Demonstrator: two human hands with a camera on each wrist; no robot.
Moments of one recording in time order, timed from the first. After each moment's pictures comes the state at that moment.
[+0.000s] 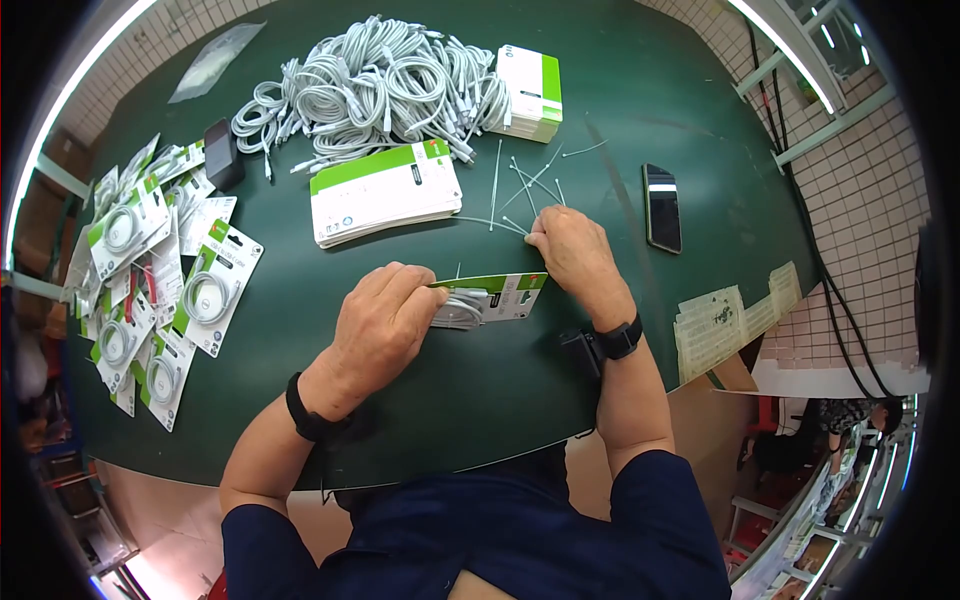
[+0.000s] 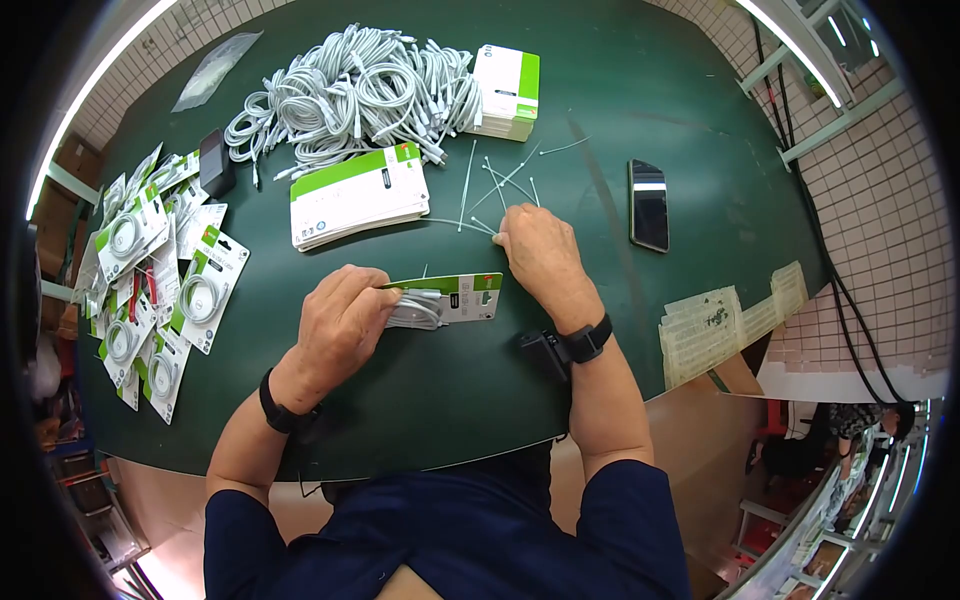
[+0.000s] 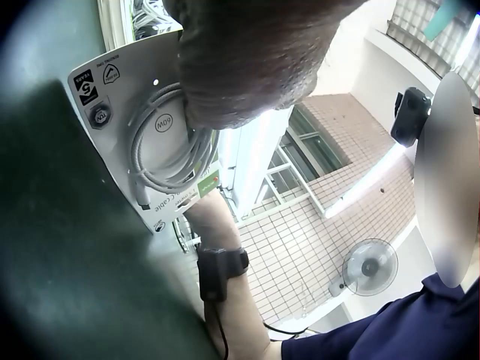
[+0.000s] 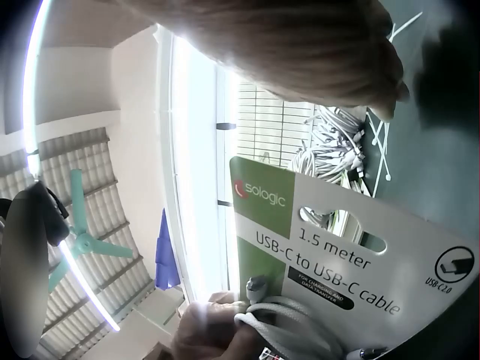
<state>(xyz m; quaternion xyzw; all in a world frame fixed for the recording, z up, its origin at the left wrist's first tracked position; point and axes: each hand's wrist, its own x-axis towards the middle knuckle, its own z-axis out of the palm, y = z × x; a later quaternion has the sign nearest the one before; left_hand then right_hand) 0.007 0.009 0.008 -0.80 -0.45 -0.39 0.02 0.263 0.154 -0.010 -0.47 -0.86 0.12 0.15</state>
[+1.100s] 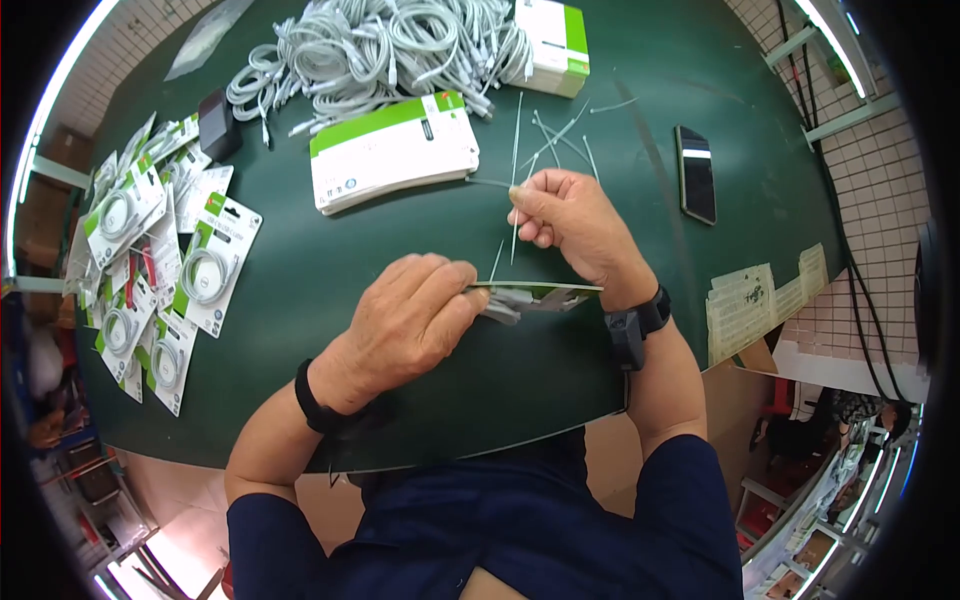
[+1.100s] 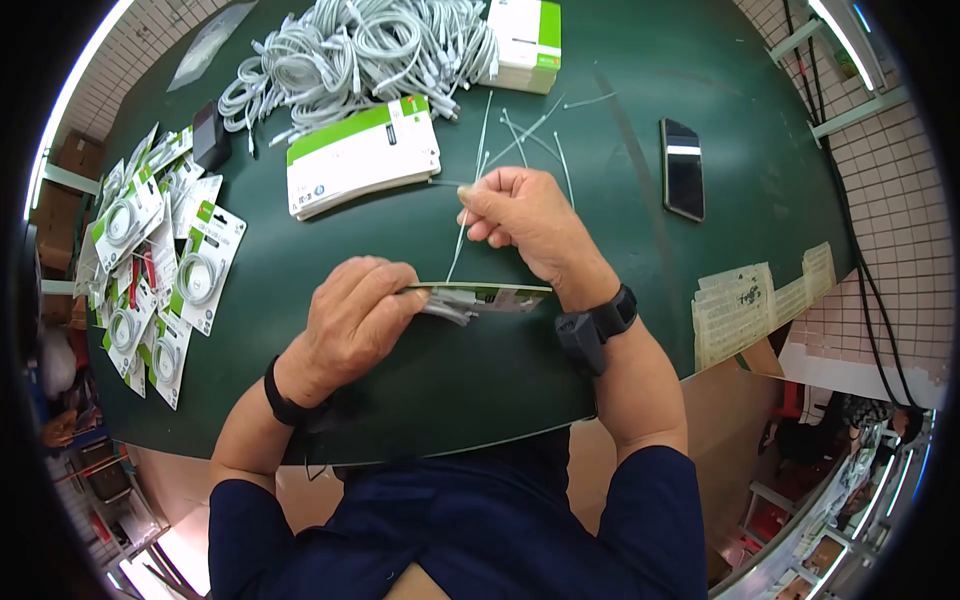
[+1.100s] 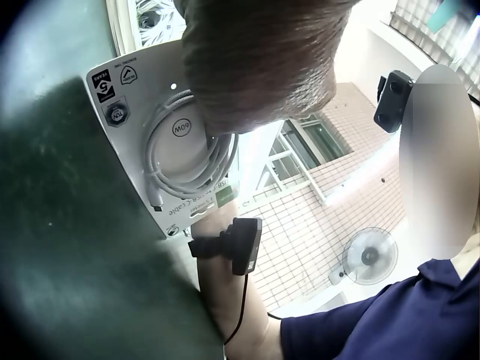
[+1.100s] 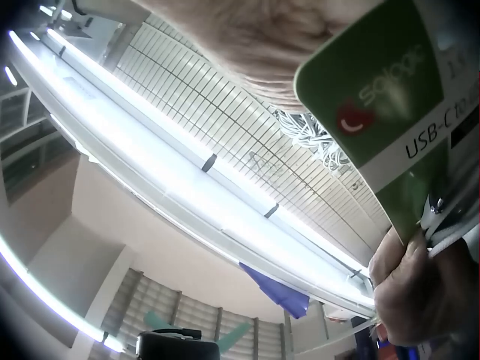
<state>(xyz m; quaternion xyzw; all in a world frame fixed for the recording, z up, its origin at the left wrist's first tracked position) 0.019 0.003 0.010 -0.84 -0.39 -0.38 0.03 0.233 0.144 -0.002 -0.42 -0.50 0.72 0.25</state>
